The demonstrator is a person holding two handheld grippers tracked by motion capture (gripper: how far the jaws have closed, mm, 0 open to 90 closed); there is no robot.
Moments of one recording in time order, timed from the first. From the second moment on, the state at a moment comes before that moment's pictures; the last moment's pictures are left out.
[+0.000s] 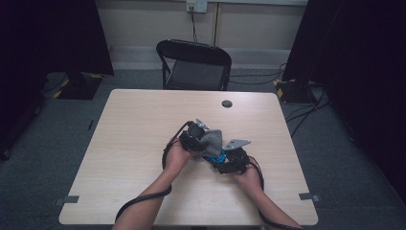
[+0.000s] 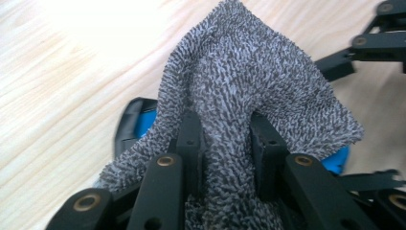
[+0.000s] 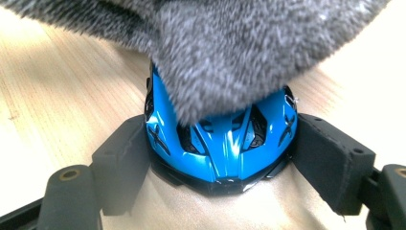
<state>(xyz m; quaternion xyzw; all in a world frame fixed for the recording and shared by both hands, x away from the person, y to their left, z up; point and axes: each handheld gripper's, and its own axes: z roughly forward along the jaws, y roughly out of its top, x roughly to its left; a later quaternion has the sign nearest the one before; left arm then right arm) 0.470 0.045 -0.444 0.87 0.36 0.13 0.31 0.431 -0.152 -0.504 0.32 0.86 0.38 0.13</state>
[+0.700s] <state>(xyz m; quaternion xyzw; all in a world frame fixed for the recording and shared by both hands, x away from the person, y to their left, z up) 0.496 0.087 -0.426 0.84 0.42 0.14 0.31 0.431 -0.152 -0.504 0.32 0.86 0.38 0.13</state>
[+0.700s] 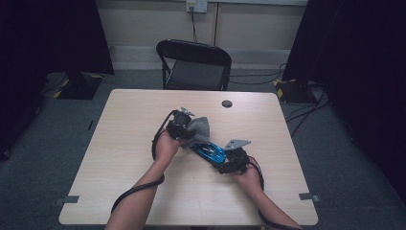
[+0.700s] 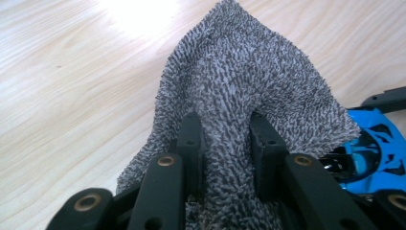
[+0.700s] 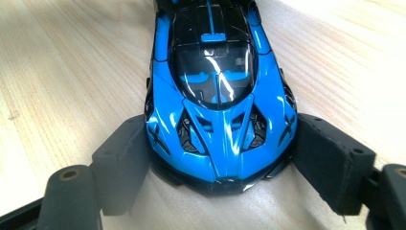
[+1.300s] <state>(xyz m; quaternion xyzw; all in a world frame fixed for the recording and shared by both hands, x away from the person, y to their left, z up) 0.486 0.092 -0.400 0.83 0.41 0.13 0.35 0.431 -0.152 -0.504 0.32 0.86 0.38 0.13</state>
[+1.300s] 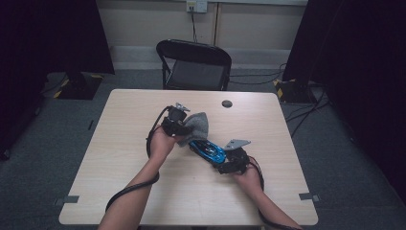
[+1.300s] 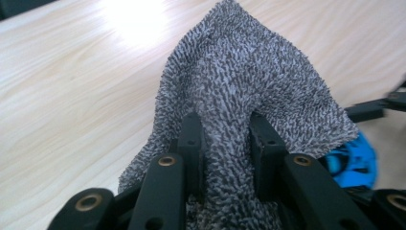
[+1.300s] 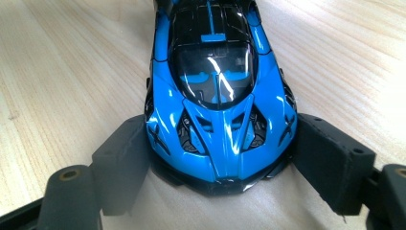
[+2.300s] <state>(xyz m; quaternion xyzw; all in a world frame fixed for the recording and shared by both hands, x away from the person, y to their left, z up) 0.442 0.010 -0.448 0.88 0.33 0.11 0.31 0.431 -0.152 -0.504 0.32 0.86 0.38 0.13</state>
